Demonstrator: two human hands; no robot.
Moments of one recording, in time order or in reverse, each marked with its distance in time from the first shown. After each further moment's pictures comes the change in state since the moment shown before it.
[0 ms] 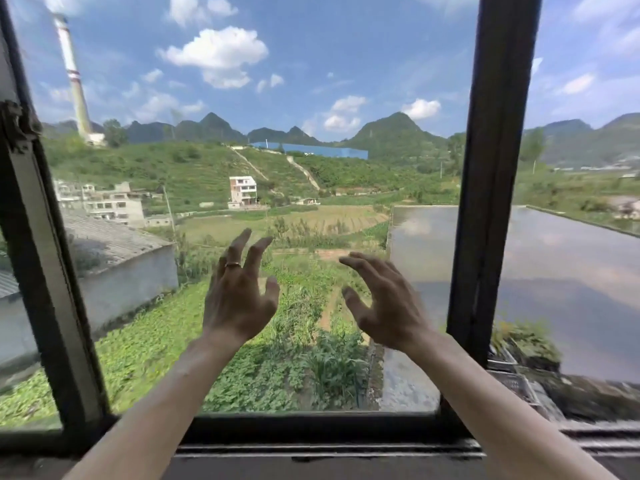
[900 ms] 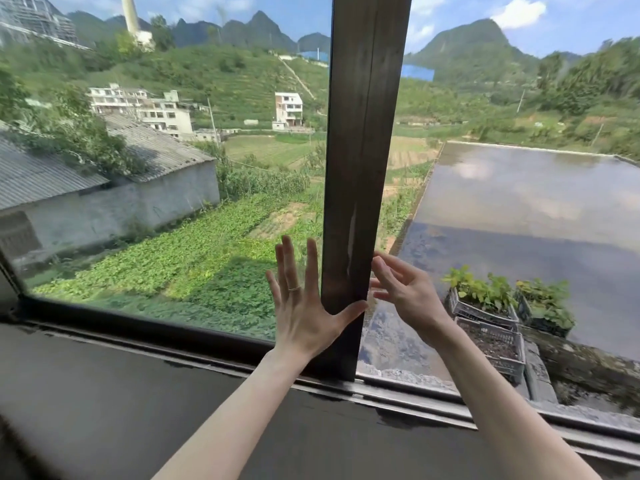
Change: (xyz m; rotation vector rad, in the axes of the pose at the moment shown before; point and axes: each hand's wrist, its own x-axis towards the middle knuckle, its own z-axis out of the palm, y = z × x) left_hand -0.100 0.242 0.283 -0.028 -0.028 -0.181; right_hand -0.101 0.298 -0.038 1.003 -0.270 0.462
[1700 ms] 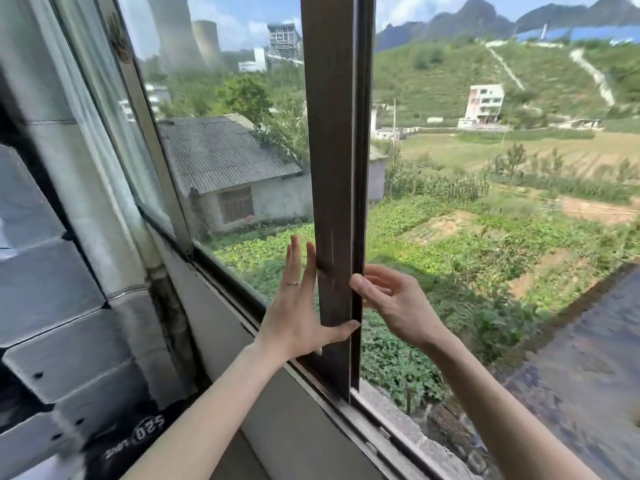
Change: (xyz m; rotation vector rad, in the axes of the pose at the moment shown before) left_hand 0.008 0.002 -0.024 0.336 -0.083 -0.272; right_hand 0.092 0.025 0.018 0.097 -0.624 -0.148
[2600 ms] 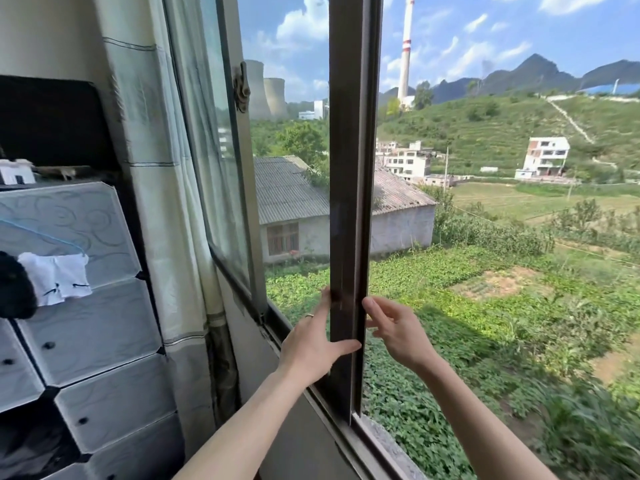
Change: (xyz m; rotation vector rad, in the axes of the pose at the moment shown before) left_hand 0.096 -0.241 -0.061 -0.051 -0.027 -0.459; right_hand 0.238 0.005 0.187 0.010 -0.102 -0.100
